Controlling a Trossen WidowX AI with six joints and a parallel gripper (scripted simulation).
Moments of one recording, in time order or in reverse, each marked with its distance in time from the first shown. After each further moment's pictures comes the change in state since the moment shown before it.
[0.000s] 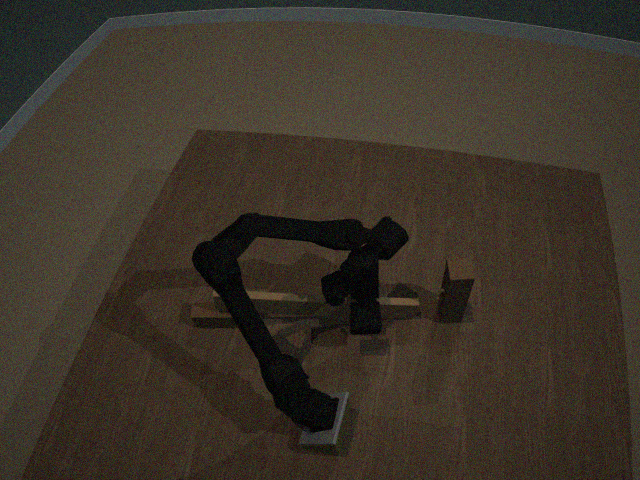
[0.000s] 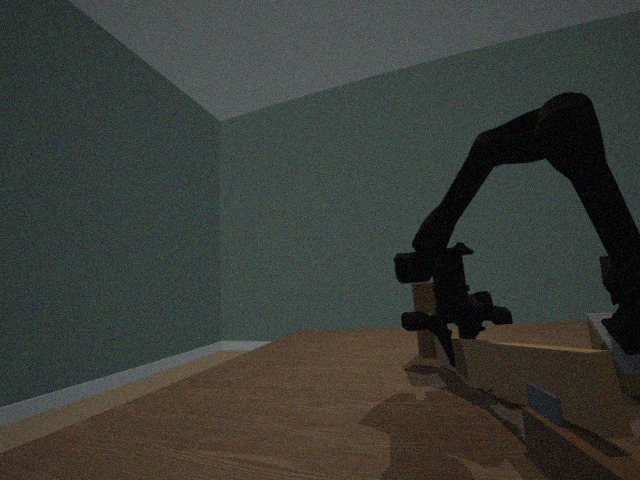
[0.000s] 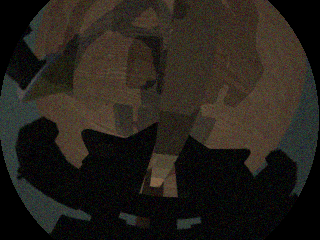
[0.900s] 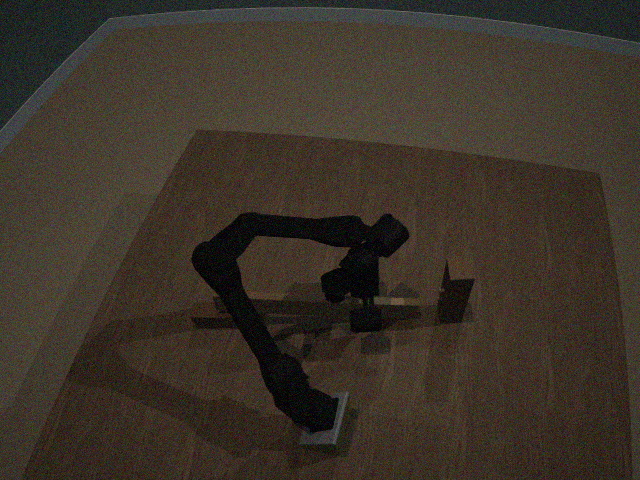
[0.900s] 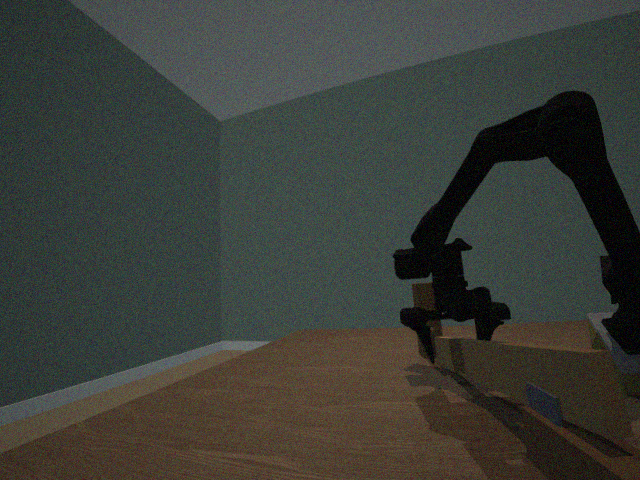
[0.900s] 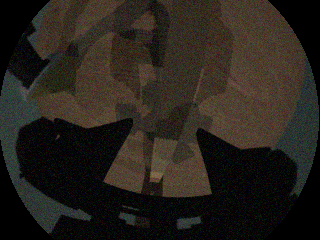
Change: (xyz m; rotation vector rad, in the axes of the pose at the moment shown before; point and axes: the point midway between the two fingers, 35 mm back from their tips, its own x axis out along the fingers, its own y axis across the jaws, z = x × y) arm -0.008 -0.001 -0.001 -0.004 0.005 -0.001
